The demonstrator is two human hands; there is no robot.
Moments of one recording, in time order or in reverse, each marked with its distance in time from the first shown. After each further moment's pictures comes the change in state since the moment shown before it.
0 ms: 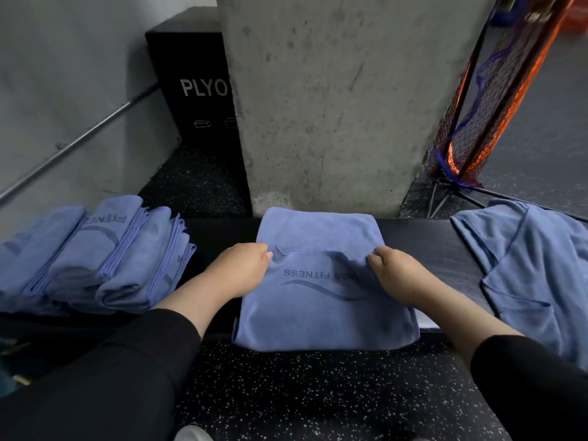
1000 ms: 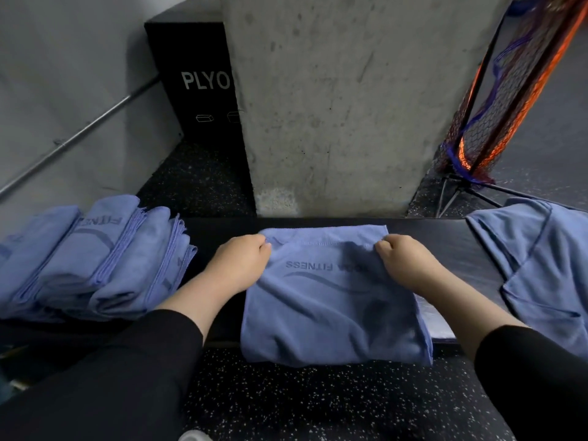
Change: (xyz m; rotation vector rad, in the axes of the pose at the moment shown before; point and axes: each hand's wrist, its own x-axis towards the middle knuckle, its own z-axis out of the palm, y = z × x) left_hand 0.025 -0.015 0.005 -0.072 0.138 -0.048; right_hand 0.037 -0.003 0.001 0.120 0.071 0.098
